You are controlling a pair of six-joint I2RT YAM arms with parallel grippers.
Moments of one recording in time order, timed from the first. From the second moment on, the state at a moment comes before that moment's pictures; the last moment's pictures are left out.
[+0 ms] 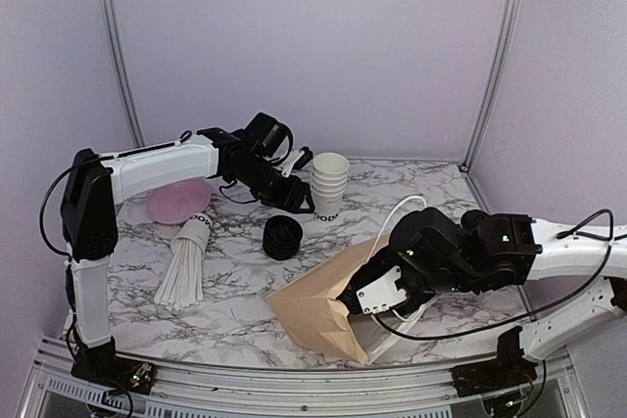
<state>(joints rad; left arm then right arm) -0.73 2.01 1.77 -0.68 0.28 -0.19 1.26 1.18 0.99 -0.73 0.38 -0.97</state>
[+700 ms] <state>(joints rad) -0.77 2.14 1.81 -0.78 0.40 -0.13 1.26 1.18 0.97 -0.67 0.38 -1.00</state>
